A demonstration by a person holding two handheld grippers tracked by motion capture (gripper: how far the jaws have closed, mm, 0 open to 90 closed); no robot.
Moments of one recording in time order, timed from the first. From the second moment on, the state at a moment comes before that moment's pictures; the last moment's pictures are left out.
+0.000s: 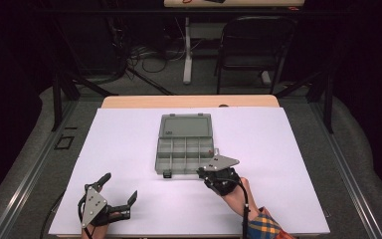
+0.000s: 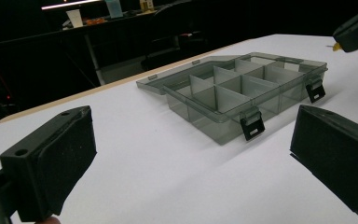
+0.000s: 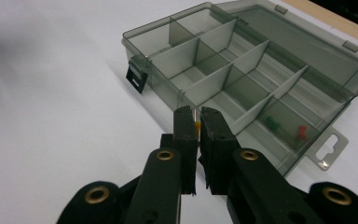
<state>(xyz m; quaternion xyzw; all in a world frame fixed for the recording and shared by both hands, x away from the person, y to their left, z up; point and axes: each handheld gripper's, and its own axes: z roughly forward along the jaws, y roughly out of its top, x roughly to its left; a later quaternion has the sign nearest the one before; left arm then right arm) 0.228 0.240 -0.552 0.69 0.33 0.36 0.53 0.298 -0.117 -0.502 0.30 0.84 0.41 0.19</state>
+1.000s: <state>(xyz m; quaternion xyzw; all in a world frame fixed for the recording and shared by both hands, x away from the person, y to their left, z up) 0.229 0.239 -0.553 0.70 0.33 0.36 0.53 0.353 -0.131 -0.486 0.33 0.81 0.42 0.24</state>
